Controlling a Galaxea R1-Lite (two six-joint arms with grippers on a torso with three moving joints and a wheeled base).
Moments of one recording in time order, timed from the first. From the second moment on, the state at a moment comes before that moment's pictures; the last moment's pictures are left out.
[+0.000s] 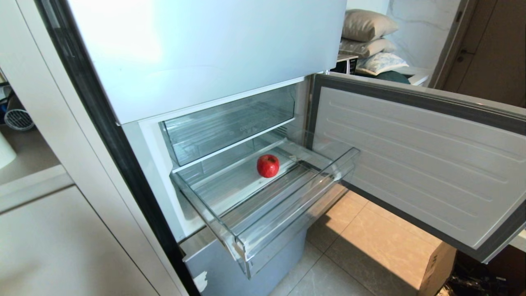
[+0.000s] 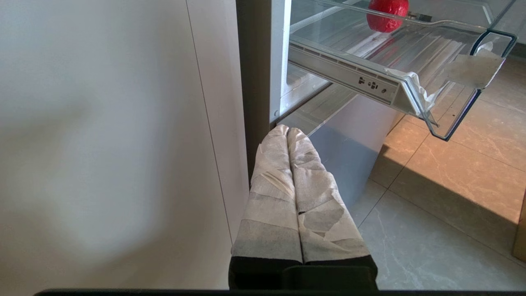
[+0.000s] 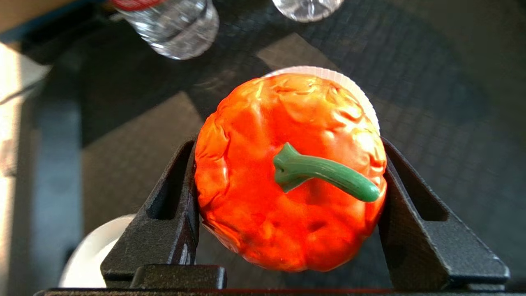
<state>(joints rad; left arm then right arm) 0.00 0.00 0.00 0.00 0.00 0.00 -1.13 2.25 -1.35 -0.44 0.15 0.25</state>
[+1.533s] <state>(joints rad) 0.00 0.00 0.00 0.00 0.00 0.00 -1.10 2.43 -1.53 -0.43 0.15 0.26</state>
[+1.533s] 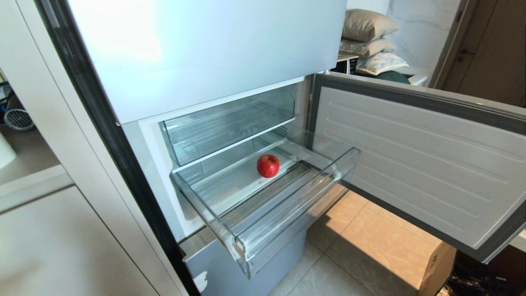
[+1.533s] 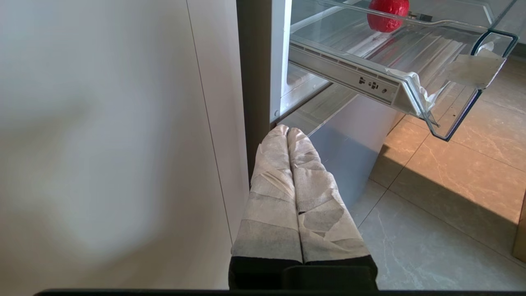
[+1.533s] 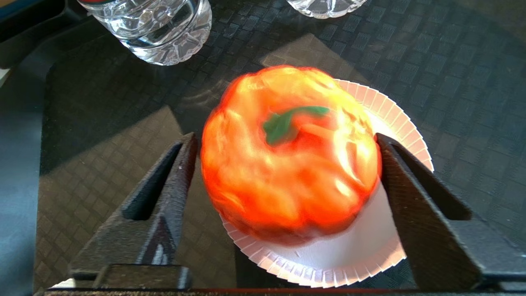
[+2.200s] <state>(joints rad) 0.00 0.00 0.00 0.00 0.00 0.00 -1.12 2.16 -1.36 -0.42 0.13 0.25</state>
